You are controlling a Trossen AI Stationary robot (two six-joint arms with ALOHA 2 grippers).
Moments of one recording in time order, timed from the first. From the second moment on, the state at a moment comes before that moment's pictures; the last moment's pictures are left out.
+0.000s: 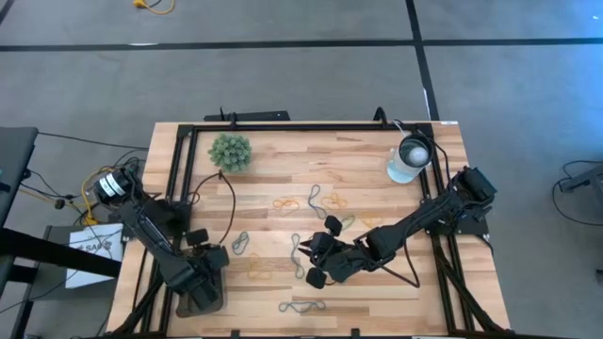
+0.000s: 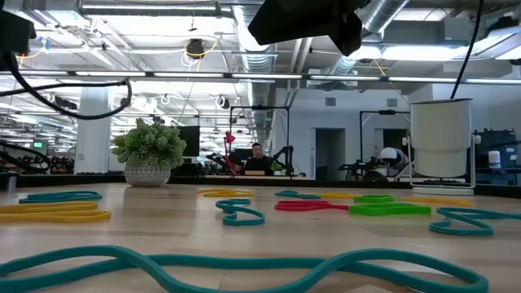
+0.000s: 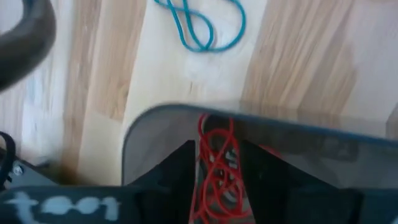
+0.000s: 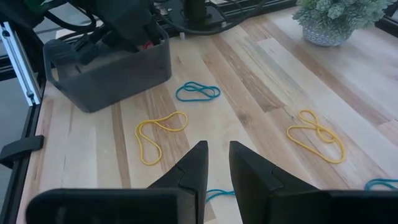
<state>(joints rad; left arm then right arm) -0.89 1.61 0.96 -1.13 -0.26 -1.21 0.51 1.79 1.23 -0.13 0.63 0.52</state>
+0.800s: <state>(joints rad) -0.88 1.56 1.57 -1.57 -0.86 -0.97 0.53 1.64 1.23 -0.16 0.63 0.33</state>
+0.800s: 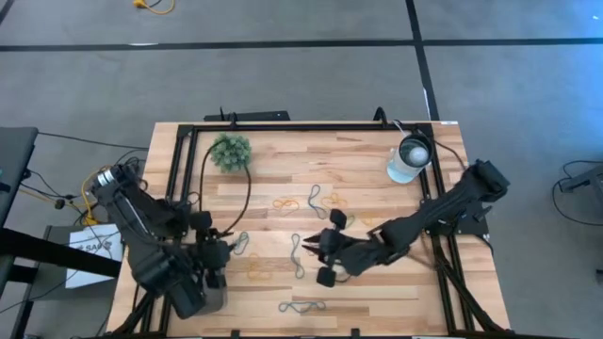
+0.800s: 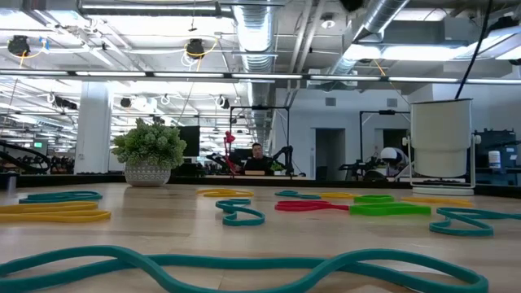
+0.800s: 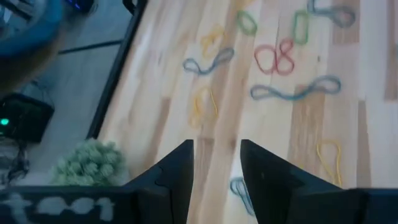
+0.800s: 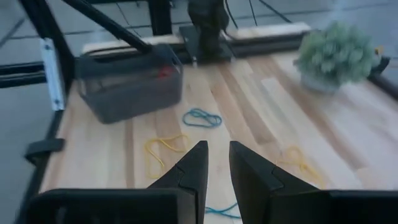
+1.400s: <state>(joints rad) -0.85 1.16 1.38 -1.55 -1.06 -1.04 0.64 1.47 1.11 -0.47 0.84 0.55</state>
